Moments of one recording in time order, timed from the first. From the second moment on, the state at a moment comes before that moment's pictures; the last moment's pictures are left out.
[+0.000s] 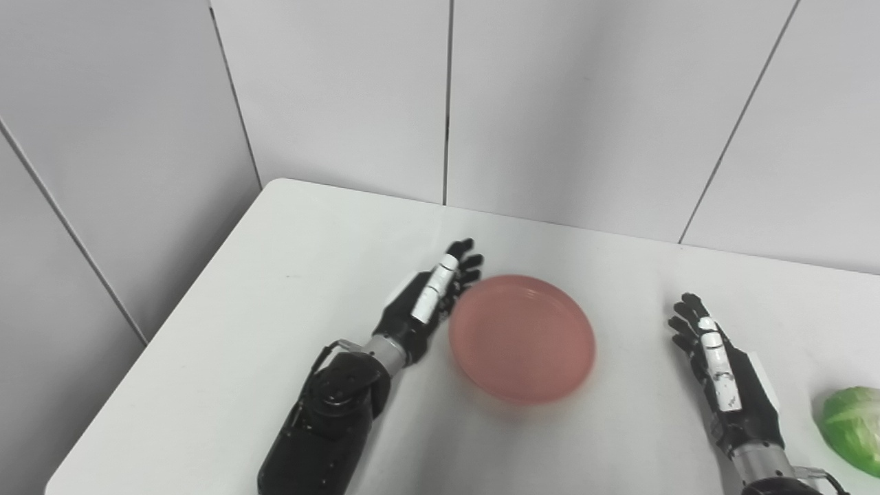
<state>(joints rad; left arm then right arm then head) -0.33 0.07 -0.11 0.06 -0.16 0.32 -0.18 -0.26 -0.17 -0.01 0.15 0.09 0.02 0.14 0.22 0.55</state>
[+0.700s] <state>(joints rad) -0.25 -0.01 -0.15 0.11 -0.14 0.20 -0.20 -0.25 -0.15 0.01 0.15 0.02 0.02 0.09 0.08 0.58</state>
